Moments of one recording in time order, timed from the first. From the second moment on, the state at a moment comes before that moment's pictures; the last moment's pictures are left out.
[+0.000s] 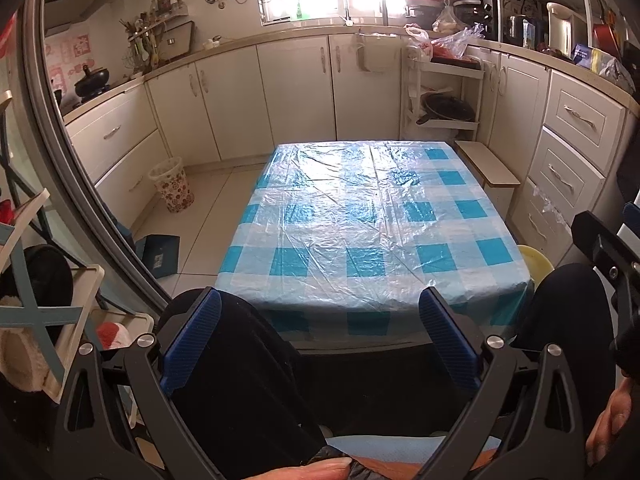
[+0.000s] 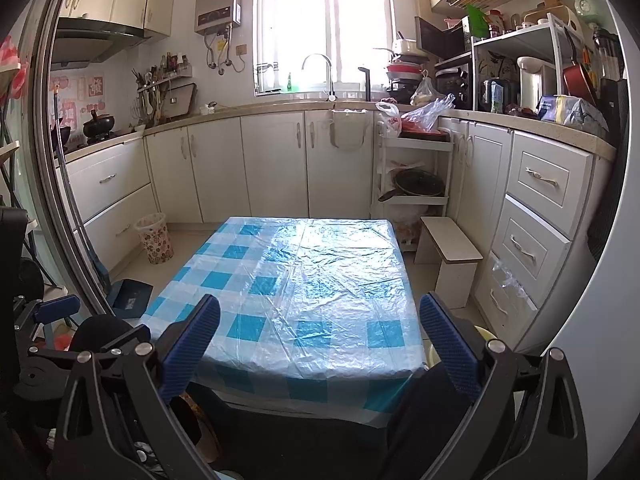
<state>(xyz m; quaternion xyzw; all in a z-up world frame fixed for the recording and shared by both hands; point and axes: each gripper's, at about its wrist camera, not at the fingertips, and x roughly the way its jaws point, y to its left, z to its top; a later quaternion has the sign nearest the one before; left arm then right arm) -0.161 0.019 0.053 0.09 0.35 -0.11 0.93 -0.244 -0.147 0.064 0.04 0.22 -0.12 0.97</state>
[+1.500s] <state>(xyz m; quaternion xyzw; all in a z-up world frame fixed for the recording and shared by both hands) -0.154 0.029 0.043 0.08 0.36 -0.09 0.92 -0.239 -0.144 0.054 0.03 0.24 -0.12 0.96</state>
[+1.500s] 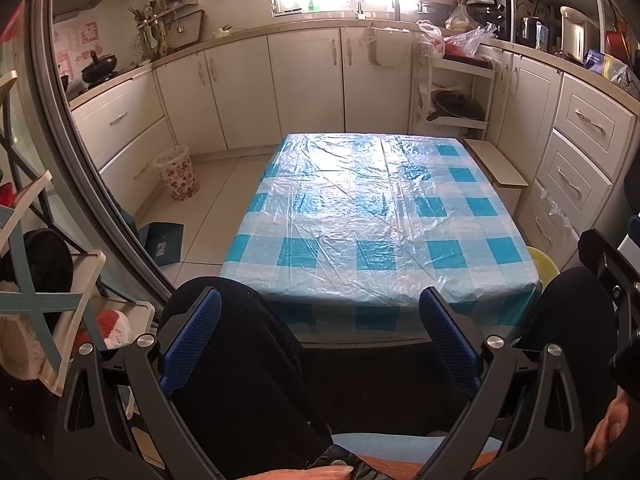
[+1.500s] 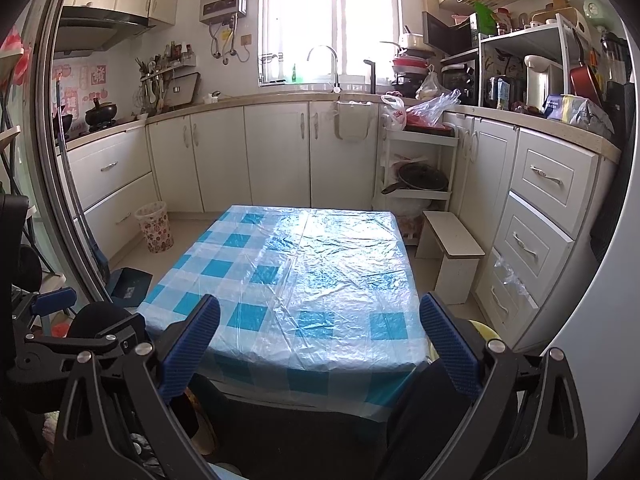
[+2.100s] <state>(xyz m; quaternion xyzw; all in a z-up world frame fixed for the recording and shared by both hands) -0.101 0.032 0.036 0.04 0.39 -0.10 0.92 -0.184 -0.156 0.043 0.02 0.26 -0.11 0.96</state>
